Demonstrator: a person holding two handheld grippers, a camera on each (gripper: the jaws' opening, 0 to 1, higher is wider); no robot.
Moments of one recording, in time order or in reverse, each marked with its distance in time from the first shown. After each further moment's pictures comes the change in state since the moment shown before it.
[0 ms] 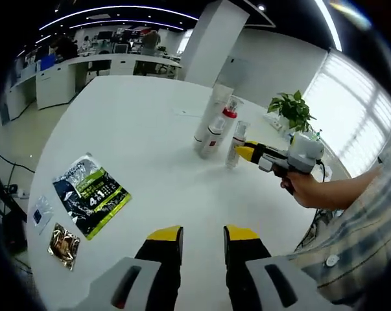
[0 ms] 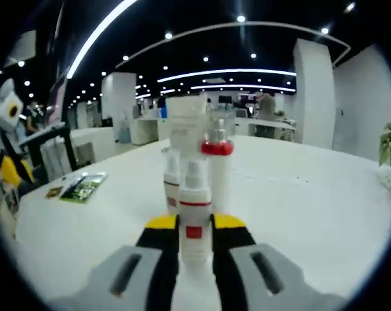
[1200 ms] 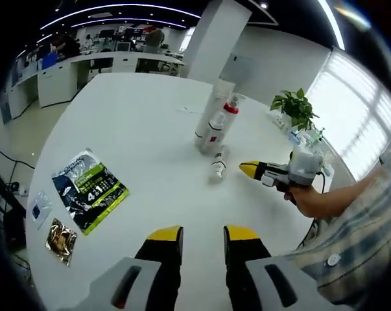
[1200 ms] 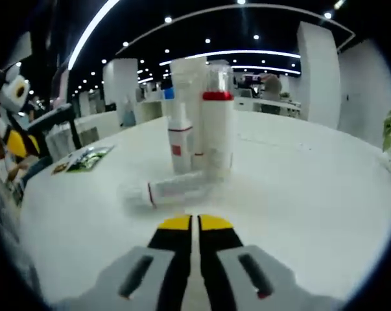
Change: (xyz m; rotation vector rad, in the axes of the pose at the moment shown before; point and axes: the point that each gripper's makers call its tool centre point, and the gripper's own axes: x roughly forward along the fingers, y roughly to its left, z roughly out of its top) left arm 0.006 -0.002 -0.007 -0.009 0.010 0.012; right arm -0.021 0.010 -0.059 0.004 0.163 0.044
